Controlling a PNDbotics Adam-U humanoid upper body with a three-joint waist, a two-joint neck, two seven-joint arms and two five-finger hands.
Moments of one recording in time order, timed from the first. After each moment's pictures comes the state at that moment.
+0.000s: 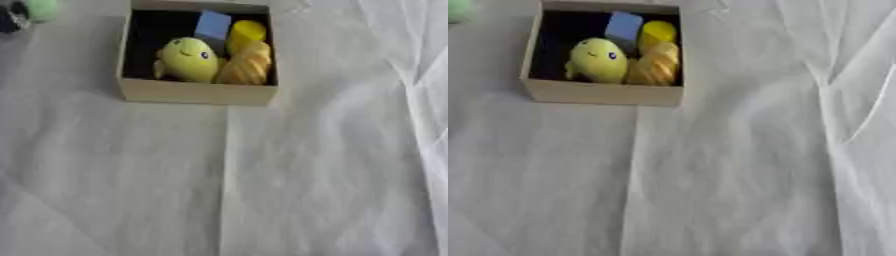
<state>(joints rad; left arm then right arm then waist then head) -1.25 0.57 -0.02 -0.78 -1.06 0.08 -0.42 -0.79 -0.87 0.09 -1.71 0.23 0.22 0.03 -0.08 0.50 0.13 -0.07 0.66</state>
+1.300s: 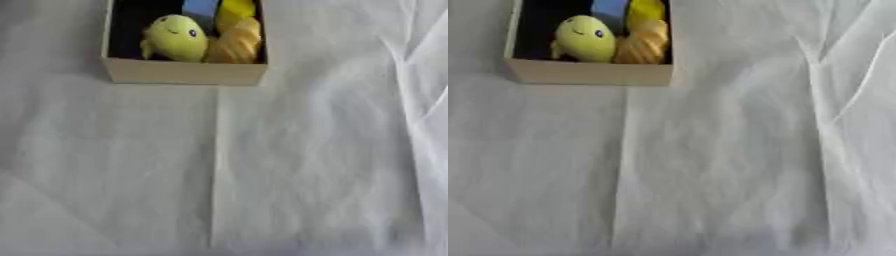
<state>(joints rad) -1.22 0.58 -0.12 -0.97 -0.94 0.00 -0.24 -0.76 -0.87 0.09 -1.71 0.21 0.22 0.02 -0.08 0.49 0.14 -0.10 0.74</state>
